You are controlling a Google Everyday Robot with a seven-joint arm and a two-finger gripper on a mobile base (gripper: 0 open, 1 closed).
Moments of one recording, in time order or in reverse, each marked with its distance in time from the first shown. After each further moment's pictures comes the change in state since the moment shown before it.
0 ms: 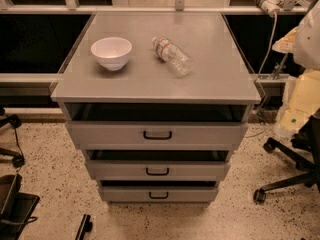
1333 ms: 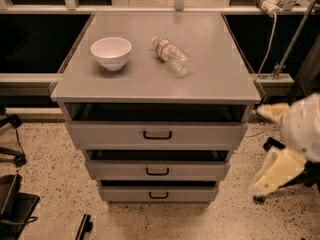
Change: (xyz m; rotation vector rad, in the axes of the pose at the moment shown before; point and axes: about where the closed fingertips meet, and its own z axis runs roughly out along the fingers) arm 0.023 0.069 0.099 -0.068 -0.292 0.137
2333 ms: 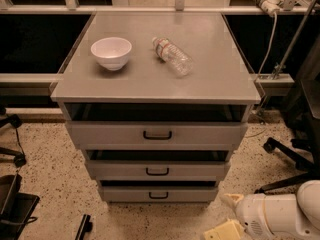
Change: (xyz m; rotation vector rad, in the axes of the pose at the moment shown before) arm 0.095 0.103 0.219 -0.221 -0.268 0.495
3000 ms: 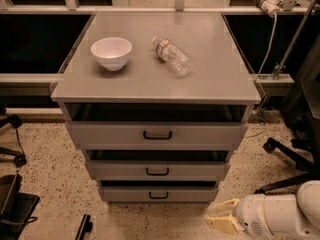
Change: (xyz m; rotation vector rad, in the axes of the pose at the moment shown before) arm 0.000 0.000 0.000 0.000 0.000 0.000
